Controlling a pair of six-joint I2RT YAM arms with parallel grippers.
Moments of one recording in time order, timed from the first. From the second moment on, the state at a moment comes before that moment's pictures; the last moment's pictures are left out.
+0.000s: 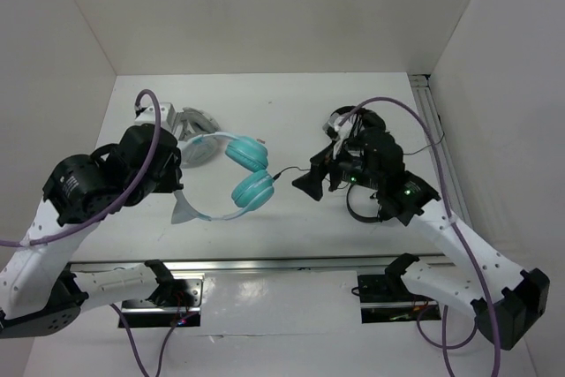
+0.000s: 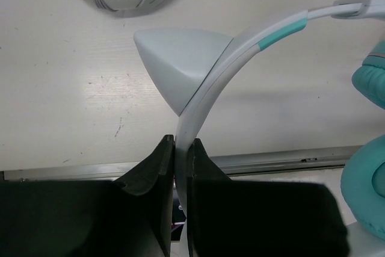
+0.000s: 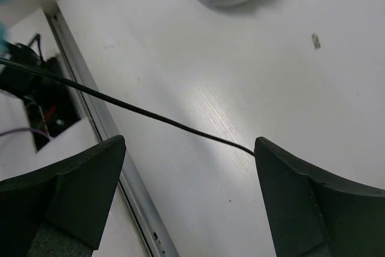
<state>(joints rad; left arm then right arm) -0.78 1.05 1.68 -1.47 -0.52 -0.61 0.59 0.93 0.89 -0.20 -0.45 0.11</state>
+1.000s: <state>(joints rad) -0.69 1.06 1.83 -1.49 -0.50 -0.57 0.63 0.90 0.52 0.11 -0.15 0.17</state>
